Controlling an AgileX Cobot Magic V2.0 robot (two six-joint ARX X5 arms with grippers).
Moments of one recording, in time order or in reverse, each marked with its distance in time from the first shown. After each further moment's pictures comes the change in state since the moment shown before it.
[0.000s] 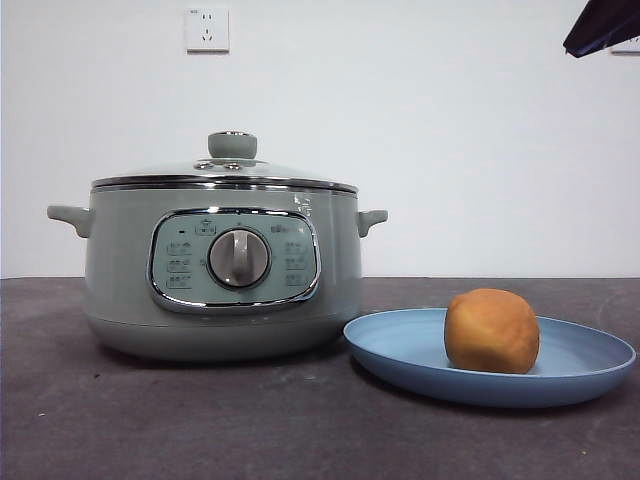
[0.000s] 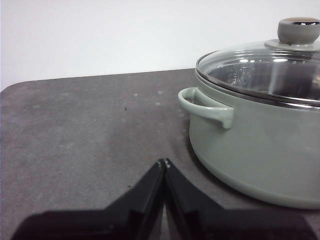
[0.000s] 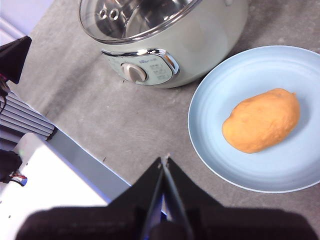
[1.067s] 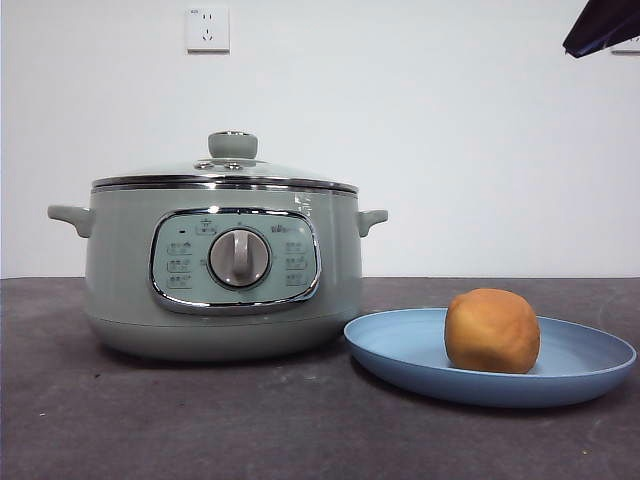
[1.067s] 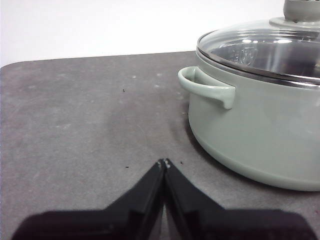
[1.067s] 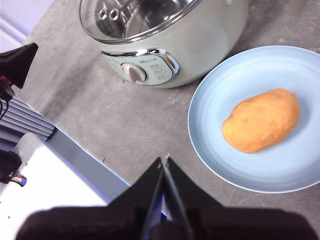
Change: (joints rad) left arm 0.000 -0.001 0.000 -0.063 0.000 -0.001; right arm -0.003 -0.005 0.000 0.000 0.005 0.000
